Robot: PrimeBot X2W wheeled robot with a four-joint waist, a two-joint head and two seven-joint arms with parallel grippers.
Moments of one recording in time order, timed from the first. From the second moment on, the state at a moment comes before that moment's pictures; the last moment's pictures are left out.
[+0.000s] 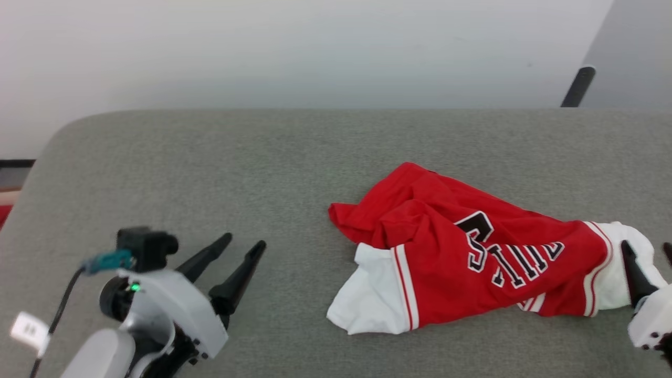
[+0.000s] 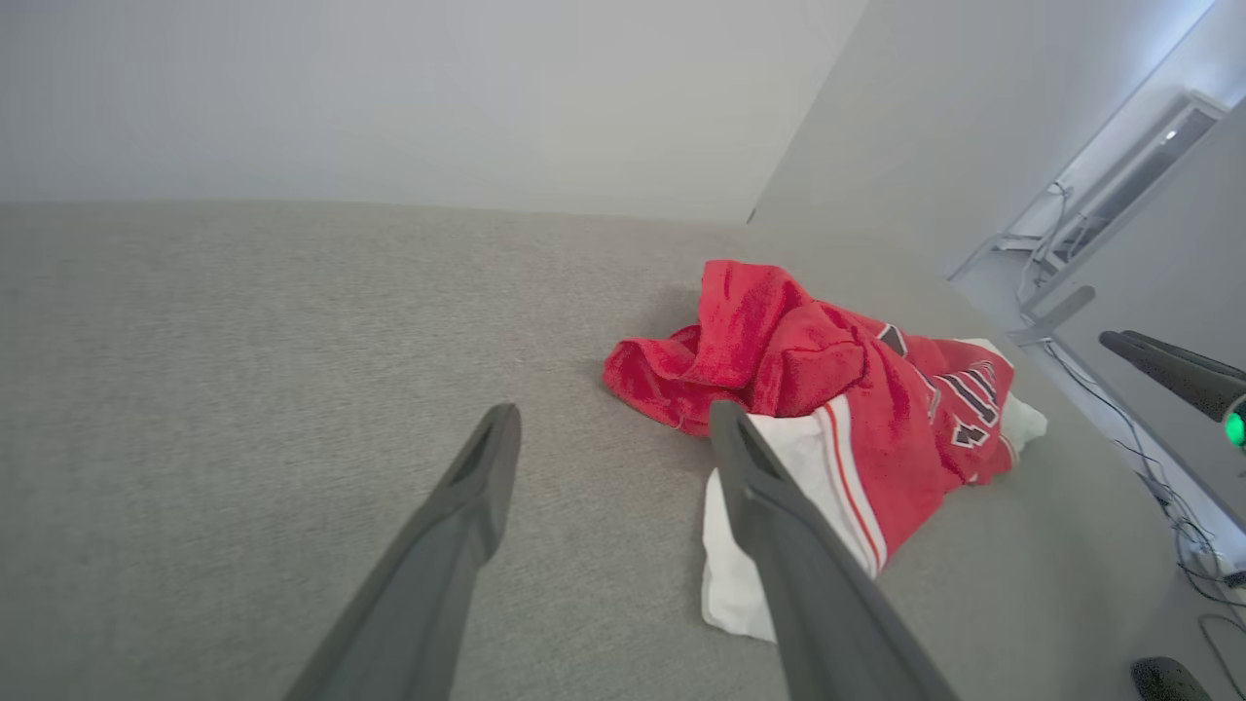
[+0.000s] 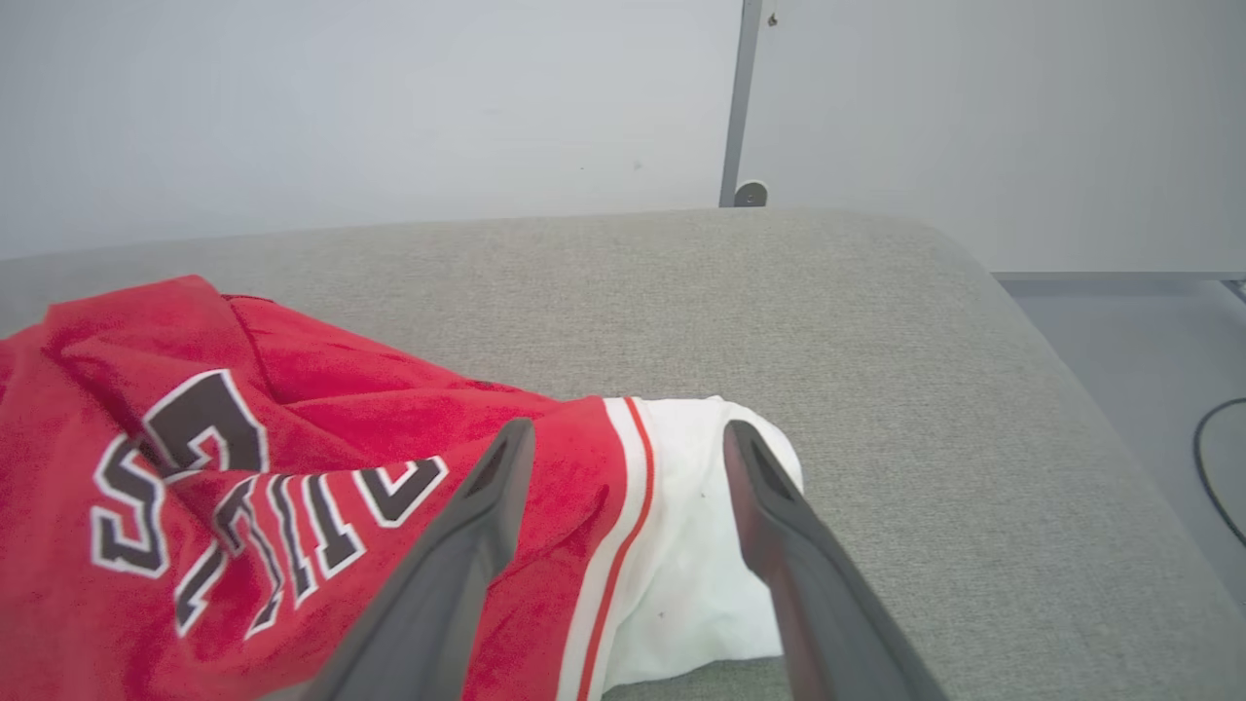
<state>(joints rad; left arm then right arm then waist) -0.22 0.48 -0.32 0.02 -0.78 -0.13 0.19 -0.15 -0.28 -0.19 0.15 0.30 0.13 0.26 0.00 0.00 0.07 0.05</state>
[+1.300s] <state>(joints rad) -0.47 0.49 -0.57 0.26 -0.92 -0.05 0.84 -0.13 -0.12 -0.15 0.05 0.30 0.13 0.19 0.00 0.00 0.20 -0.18</state>
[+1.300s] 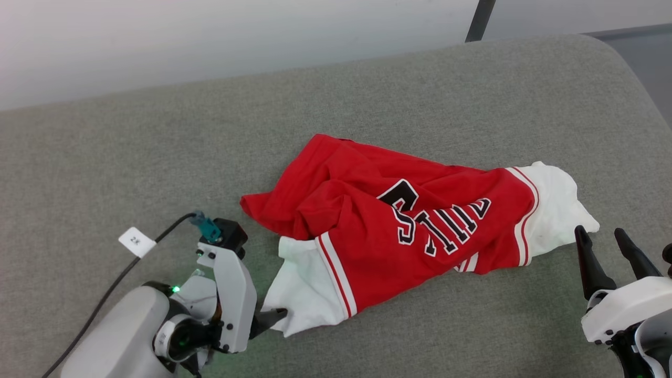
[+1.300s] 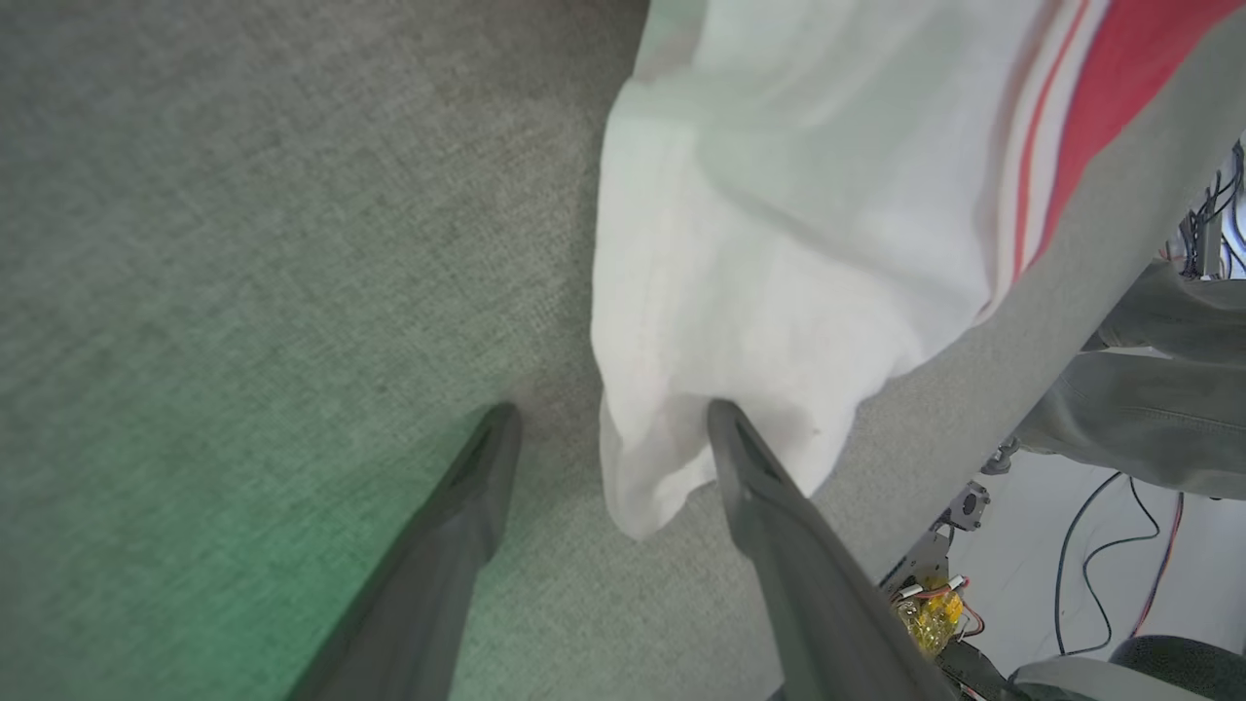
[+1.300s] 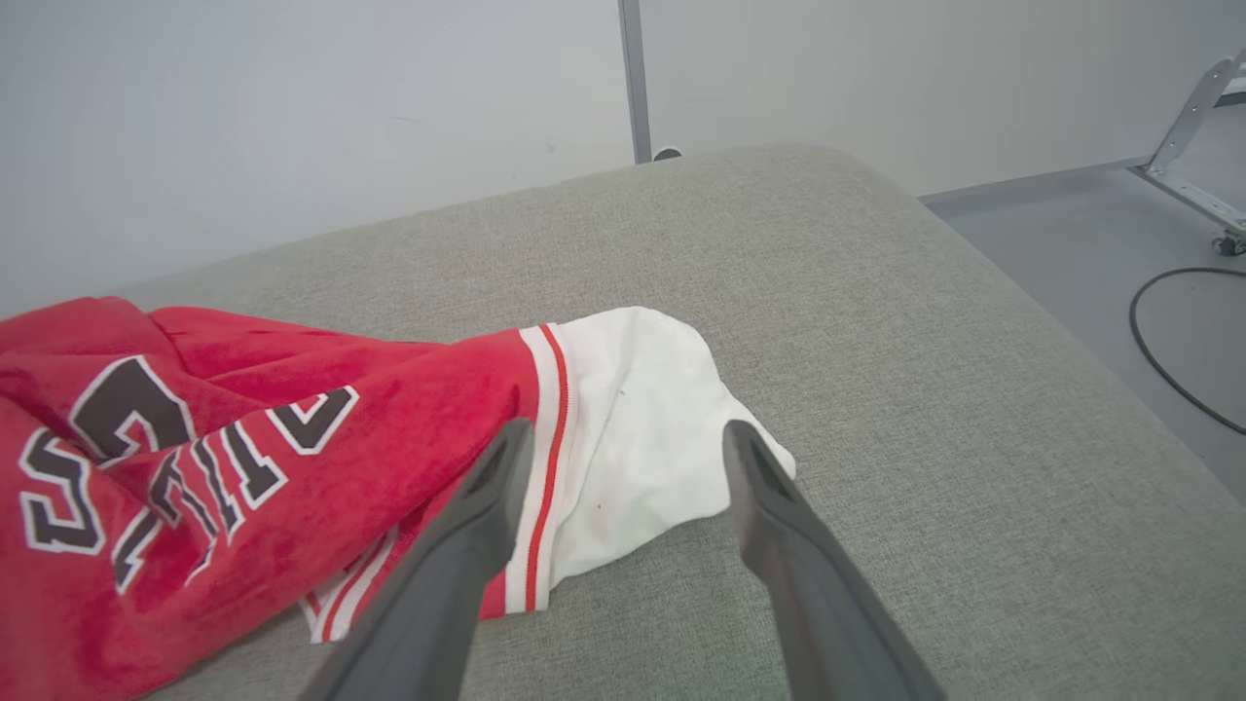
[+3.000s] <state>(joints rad) -0.36 0.73 -0.40 0.17 -0.95 0.07 0.75 -0.14 -0.15 -0.16 0.06 0.31 0.13 0.24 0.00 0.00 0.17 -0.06</state>
